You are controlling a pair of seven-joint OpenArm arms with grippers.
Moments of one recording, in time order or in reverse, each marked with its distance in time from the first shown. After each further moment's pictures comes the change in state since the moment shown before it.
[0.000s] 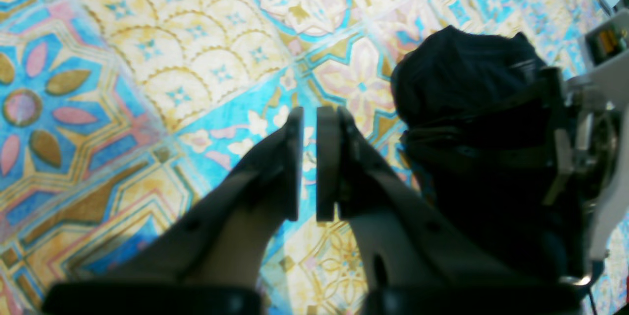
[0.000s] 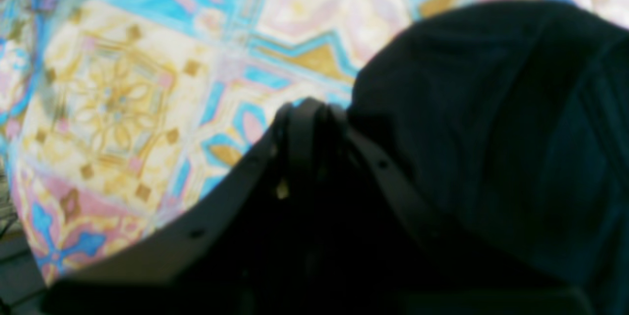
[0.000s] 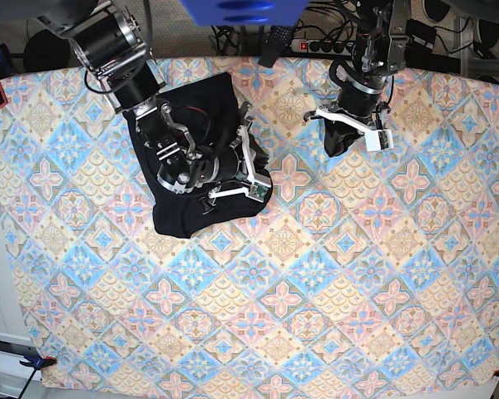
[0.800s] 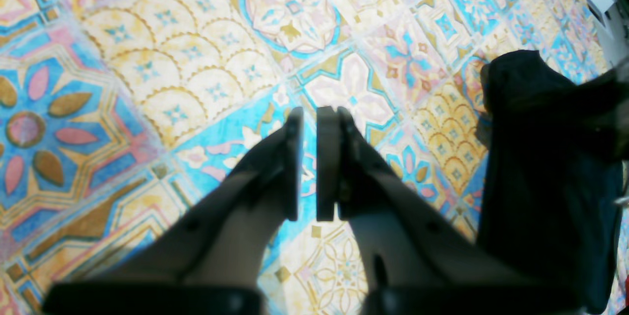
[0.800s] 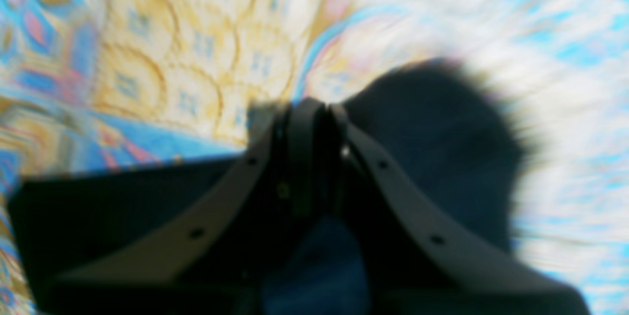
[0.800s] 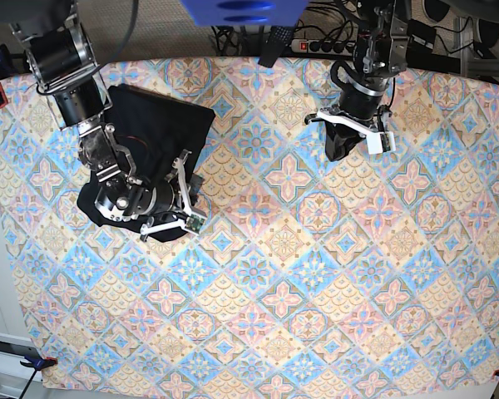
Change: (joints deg) left arm 0.1 -0.1 0.0 0.9 0.0 -0.2 -0.4; right arm 2.5 12.4 3.8 15.1 1.0 -1.0 -8.1
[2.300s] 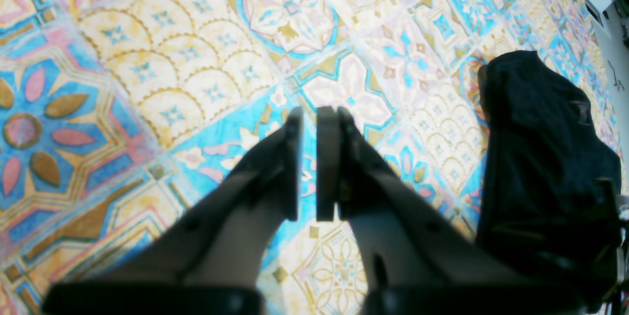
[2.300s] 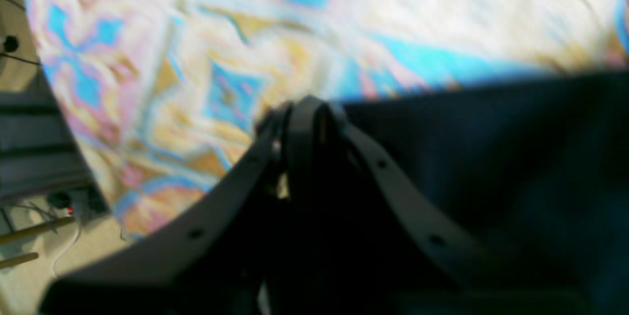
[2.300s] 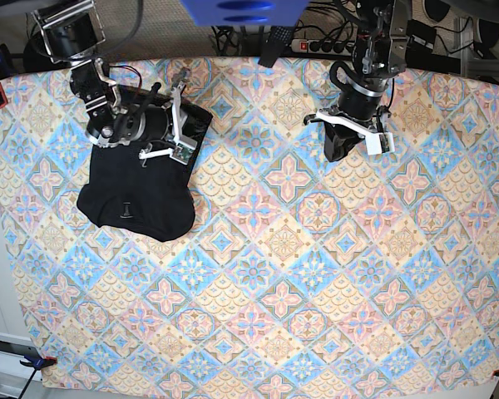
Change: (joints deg) left arm -0.3 0.2 0.2 0.0 0.0 0.0 0.2; right arm -20.1 2.8 7.6 0.0 0.3 3.6 9.7
